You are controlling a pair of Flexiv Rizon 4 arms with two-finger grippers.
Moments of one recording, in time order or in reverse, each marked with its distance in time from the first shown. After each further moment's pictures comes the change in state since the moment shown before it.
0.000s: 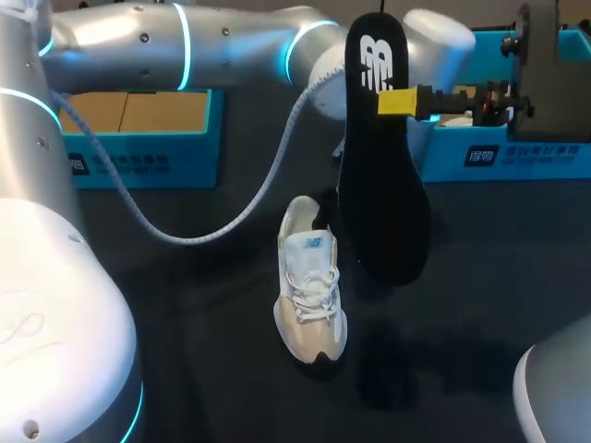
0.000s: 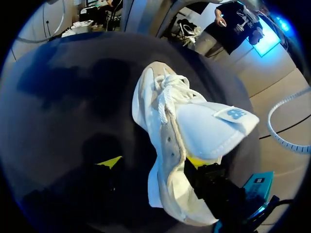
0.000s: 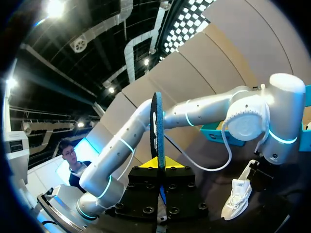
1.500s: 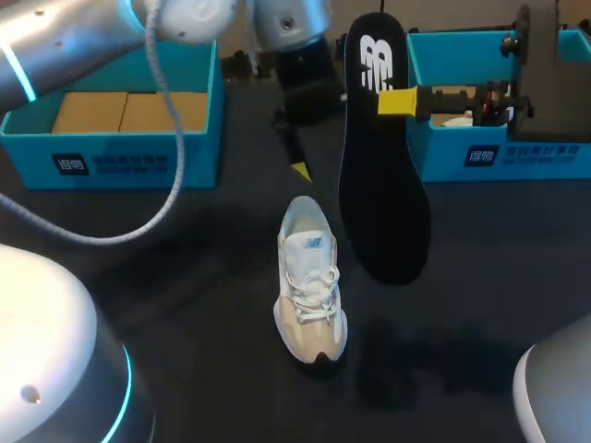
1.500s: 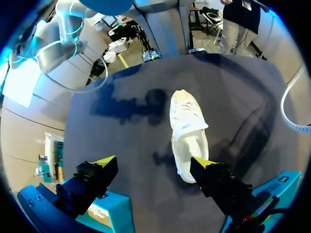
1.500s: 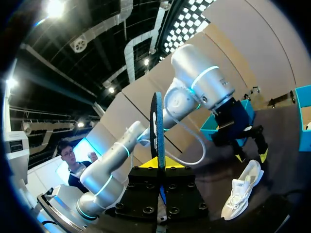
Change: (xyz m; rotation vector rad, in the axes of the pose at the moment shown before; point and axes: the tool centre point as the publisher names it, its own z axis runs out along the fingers) left arm 0.060 -0.028 -0.157 -0.032 -0.640 0.130; right arm 0.000 0.000 0.000 0.000 0.000 0.000
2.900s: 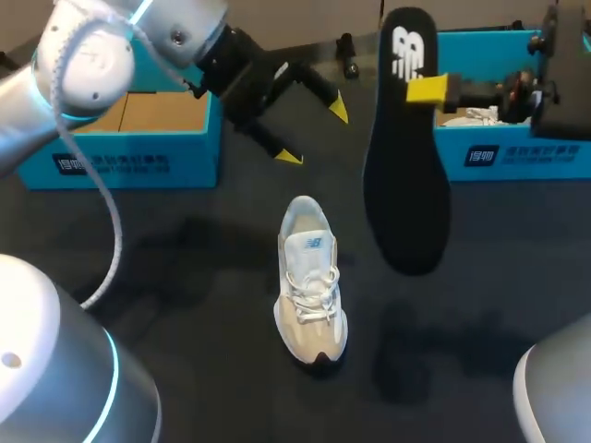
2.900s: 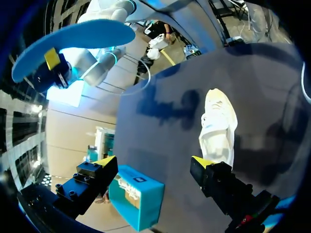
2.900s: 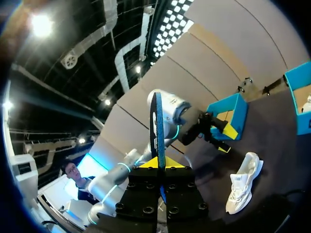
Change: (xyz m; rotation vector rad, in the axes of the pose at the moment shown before) left arm 0.006 -0.012 -0.056 -0.066 -0.513 0.004; right arm -0.031 0.015 -0.027 -0.048 -0.004 0.172
